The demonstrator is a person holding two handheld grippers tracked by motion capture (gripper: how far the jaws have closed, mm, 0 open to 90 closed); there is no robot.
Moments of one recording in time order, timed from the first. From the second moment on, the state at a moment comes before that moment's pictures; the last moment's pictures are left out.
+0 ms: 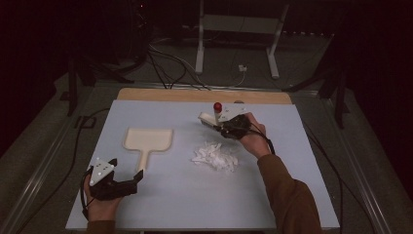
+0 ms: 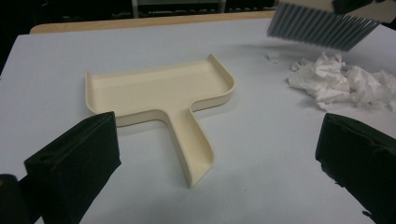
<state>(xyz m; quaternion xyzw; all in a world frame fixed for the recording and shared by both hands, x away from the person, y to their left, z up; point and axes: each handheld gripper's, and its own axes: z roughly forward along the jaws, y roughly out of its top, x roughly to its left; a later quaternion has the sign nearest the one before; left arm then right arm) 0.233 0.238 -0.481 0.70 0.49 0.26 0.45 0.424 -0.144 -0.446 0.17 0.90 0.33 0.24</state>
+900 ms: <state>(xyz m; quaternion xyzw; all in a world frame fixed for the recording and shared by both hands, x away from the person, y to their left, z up) 0.233 0.238 -0.482 0.70 0.49 0.25 0.45 0.401 -0.160 -0.444 0.05 0.93 0.33 0.14</state>
